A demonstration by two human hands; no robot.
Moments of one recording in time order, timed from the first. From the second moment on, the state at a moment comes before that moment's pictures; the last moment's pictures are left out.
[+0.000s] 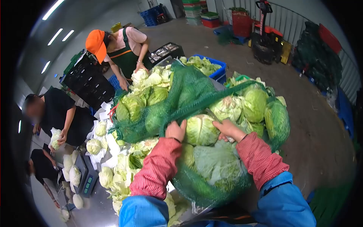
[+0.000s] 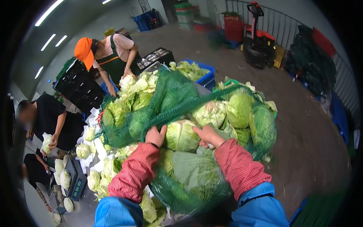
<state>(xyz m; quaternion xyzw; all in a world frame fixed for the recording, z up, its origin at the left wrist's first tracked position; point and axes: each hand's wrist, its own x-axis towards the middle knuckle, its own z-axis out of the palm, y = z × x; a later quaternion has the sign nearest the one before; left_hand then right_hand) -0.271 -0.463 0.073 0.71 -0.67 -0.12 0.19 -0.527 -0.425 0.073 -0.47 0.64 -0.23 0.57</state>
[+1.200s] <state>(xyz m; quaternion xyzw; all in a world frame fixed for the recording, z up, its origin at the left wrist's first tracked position) -0.185 -0.240 0.219 0.37 -0.43 -0.55 0.61 -0.406 -0.207 0.238 -0.67 0.54 -0.45 0.24</state>
